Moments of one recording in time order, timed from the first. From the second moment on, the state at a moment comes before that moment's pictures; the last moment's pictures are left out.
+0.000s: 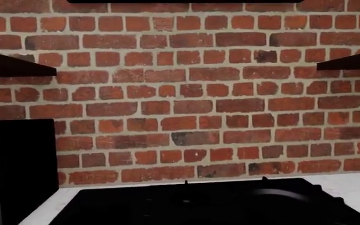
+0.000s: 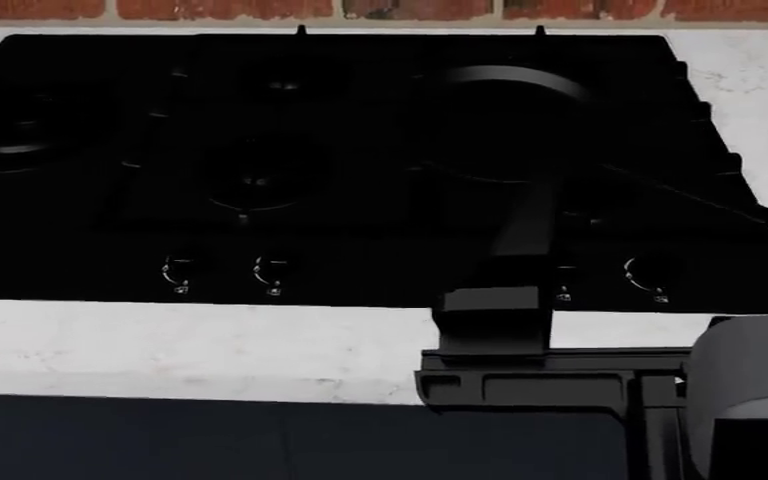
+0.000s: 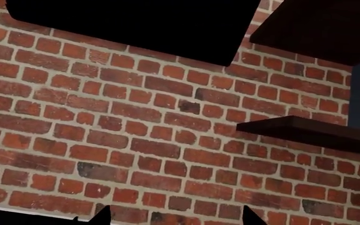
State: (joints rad) left arm -0.93 -0.58 -0.17 0.91 -1.94 -1.23 -1.38; right arm 1.02 0.53 0.19 -1.03 1.89 1.43 1.48
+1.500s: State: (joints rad) left arm -0.94 -0.65 -0.16 0.93 -1.95 -1.14 -1.39; right arm 1.08 0.55 0.13 -1.04 1.95 1.40 1.53
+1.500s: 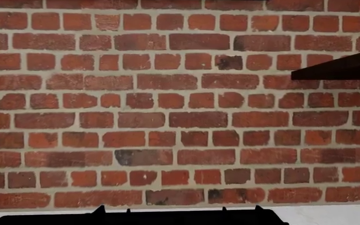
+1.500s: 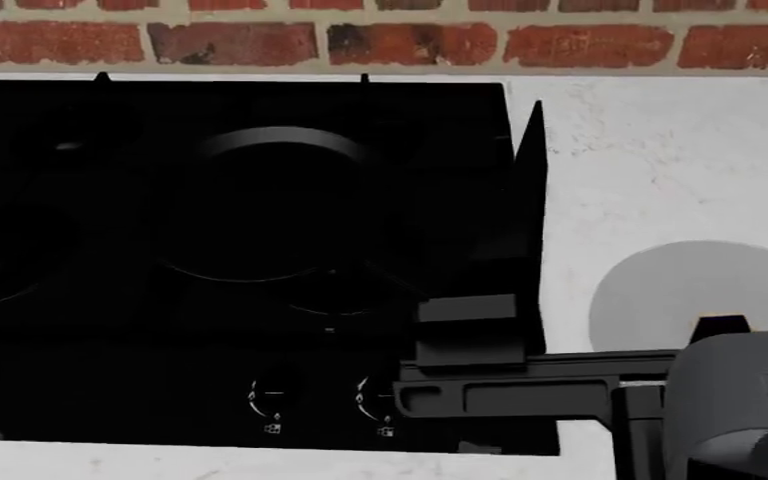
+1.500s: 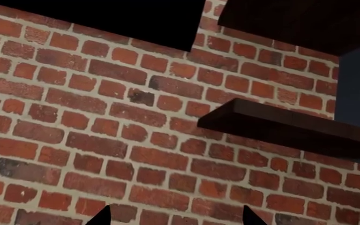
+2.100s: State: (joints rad) left arm -0.96 -0.67 -0.15 0.94 -1.95 -1.11 -1.40; right arm 1.09 0.56 0.13 -1.02 1.95 1.39 1.52
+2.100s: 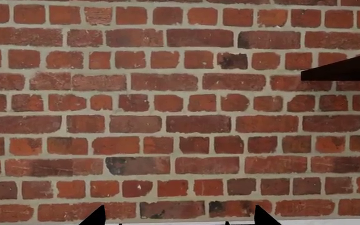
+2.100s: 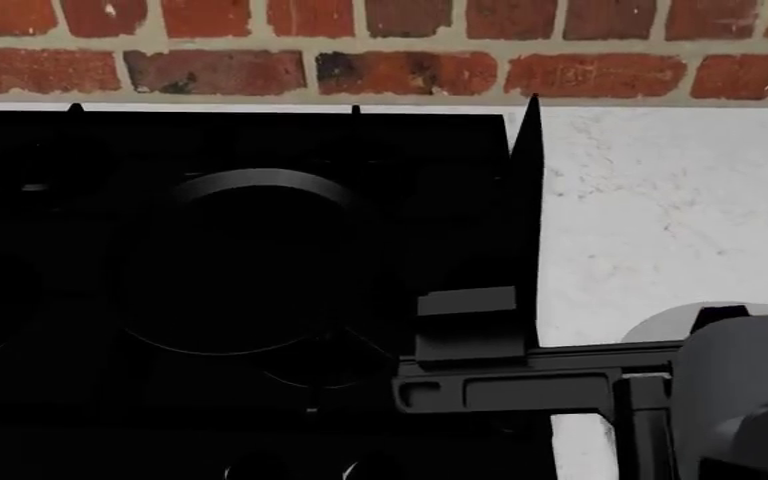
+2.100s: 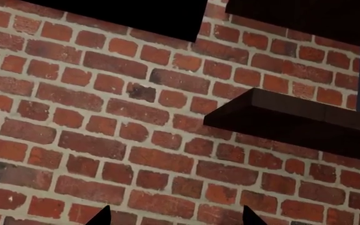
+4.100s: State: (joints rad) left arm -0.91 -0.69 -0.12 0.95 -1.89 -1.07 -1.36; right arm 1.52 1.14 -0.46 -0.27 2.50 1.32 1.39
